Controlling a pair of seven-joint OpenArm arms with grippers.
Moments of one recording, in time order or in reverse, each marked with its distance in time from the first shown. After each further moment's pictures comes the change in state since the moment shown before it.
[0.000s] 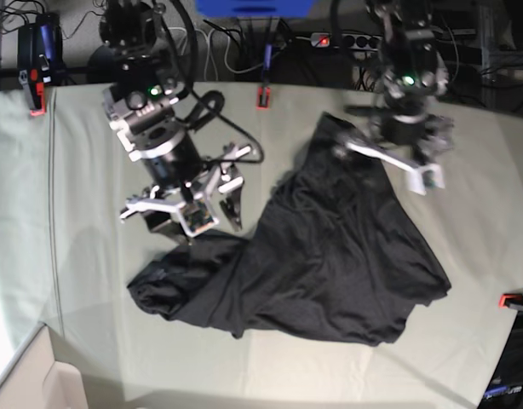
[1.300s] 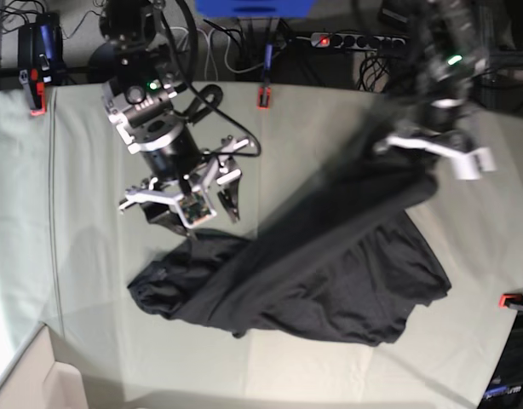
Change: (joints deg) left arm 4.8 -5.2 -10.8 9.8 -14.7 -0.8 0.9; right arm -1.4 0.0 0.8 -0.2 0.0 0.2 -0.2
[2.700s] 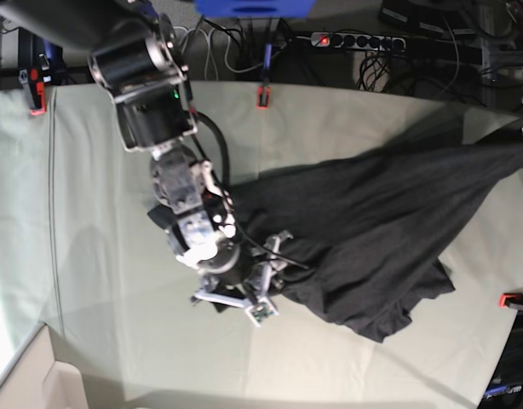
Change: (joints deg) left arm 0.7 -9.2 -29.2 -9.0 -19.9 0.3 0.3; right arm 37.6 -4.9 -4.0 -50.1 0.2 0.0 0.7
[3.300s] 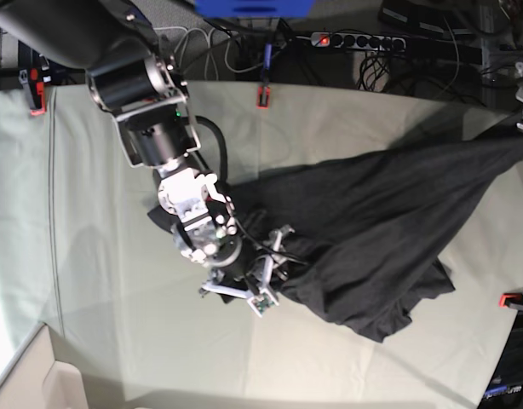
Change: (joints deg) left arm 0.1 2.0 -0.3 0.0 0.0 0.0 0.0; right arm 4.6 0.0 0.2 -16.0 -0.2 0.0 12.9
